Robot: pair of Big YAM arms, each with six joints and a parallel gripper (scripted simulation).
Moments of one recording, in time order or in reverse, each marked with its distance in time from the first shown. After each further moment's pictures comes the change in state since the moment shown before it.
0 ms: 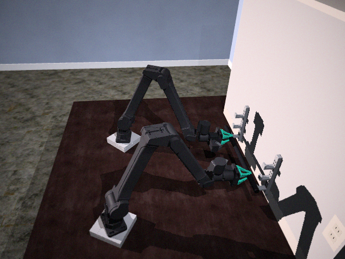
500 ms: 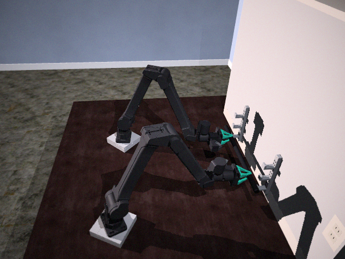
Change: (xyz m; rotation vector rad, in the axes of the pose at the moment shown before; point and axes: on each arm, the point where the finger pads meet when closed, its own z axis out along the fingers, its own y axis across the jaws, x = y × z) left arm 0.000 0.000 0.000 0.000 0.000 0.000; right arm 0.000 0.001 0.000 -0.004 0.000 0.001
